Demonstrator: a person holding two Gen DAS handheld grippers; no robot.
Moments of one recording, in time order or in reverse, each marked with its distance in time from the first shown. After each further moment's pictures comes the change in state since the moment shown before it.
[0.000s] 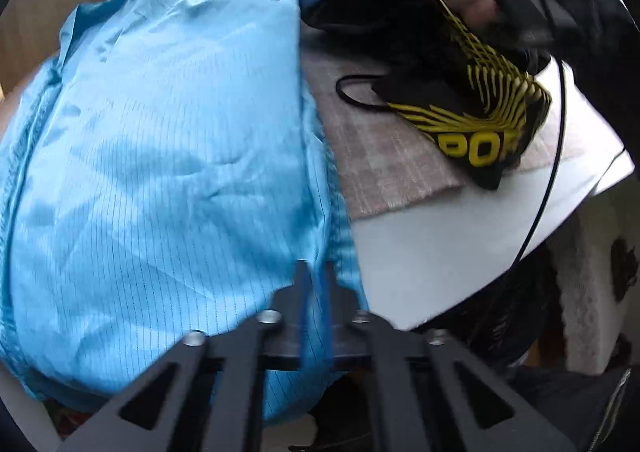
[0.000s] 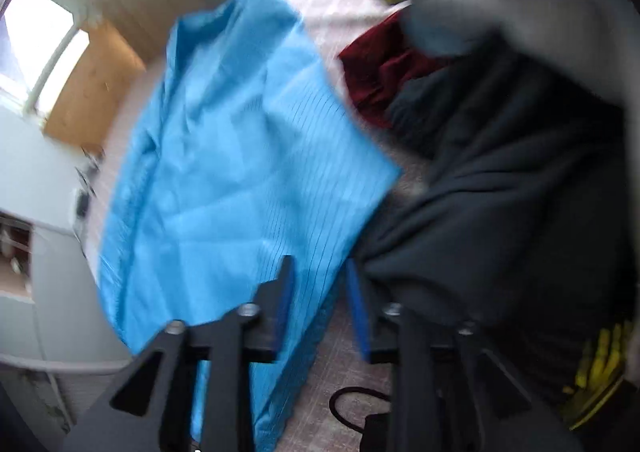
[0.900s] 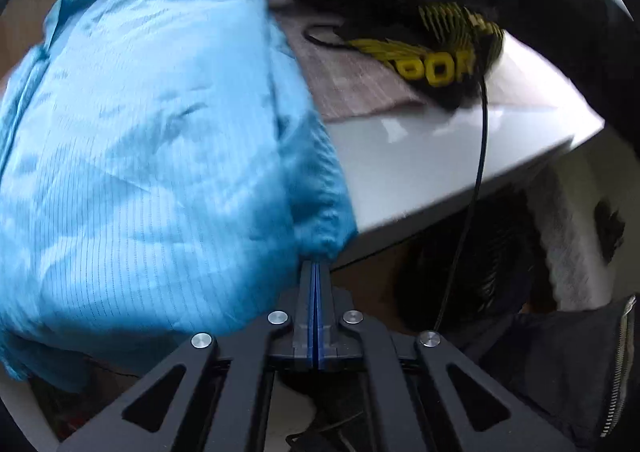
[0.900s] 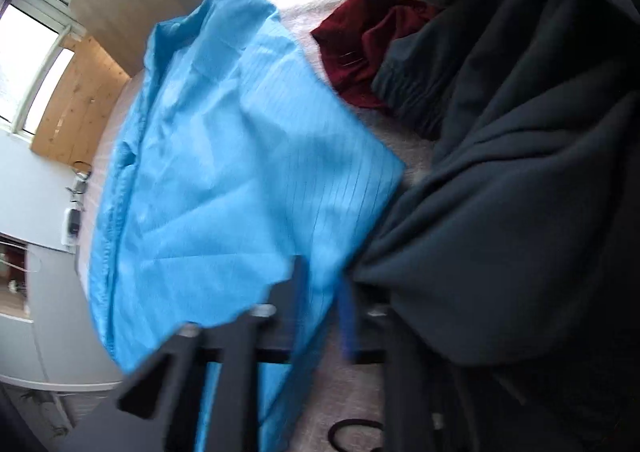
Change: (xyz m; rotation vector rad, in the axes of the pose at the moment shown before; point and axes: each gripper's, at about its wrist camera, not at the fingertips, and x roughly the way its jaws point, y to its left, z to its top) left arm -0.008 -0.002 -0.055 0.052 0.037 -0.089; right arm 0.040 0.006 -0.002 0.015 0.019 -0.036
